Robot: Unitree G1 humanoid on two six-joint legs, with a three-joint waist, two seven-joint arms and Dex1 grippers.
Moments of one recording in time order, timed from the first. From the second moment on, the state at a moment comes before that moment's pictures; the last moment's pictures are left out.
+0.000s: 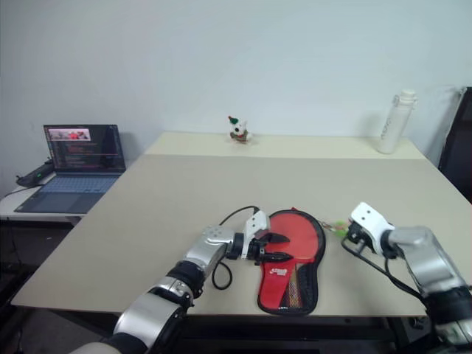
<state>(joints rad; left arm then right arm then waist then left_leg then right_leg) -0.92 0.10 -0.19 1.02 0.00 -0.14 -1.18 -0.39 -0.85 0.06 -0.03 0.07 0.65 0.88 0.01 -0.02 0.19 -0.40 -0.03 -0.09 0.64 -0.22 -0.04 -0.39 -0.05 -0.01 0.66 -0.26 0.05</state>
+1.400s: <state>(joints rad) -1.03 -0.03 -0.23 1.17 0.12 -0.25 -1.14 0.08 -1.10 -0.20 -0.72 0.58 1.08 0.99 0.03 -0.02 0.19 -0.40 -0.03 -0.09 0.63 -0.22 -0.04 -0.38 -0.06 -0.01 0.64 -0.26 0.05</state>
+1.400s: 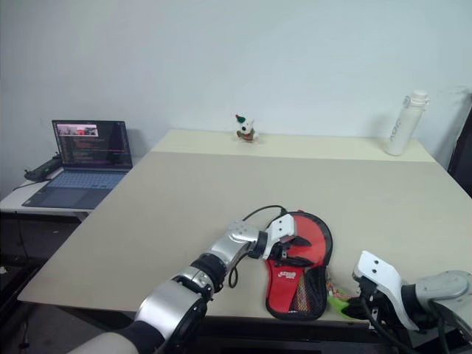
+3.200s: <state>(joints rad) -0.65 0.43 0.01 0.39 -0.18 0.16 -1.23 -0.29 -0.89 -0.05 -0.37 0.59 0.71 0.85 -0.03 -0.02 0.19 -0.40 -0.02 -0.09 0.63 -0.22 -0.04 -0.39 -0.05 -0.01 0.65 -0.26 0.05</state>
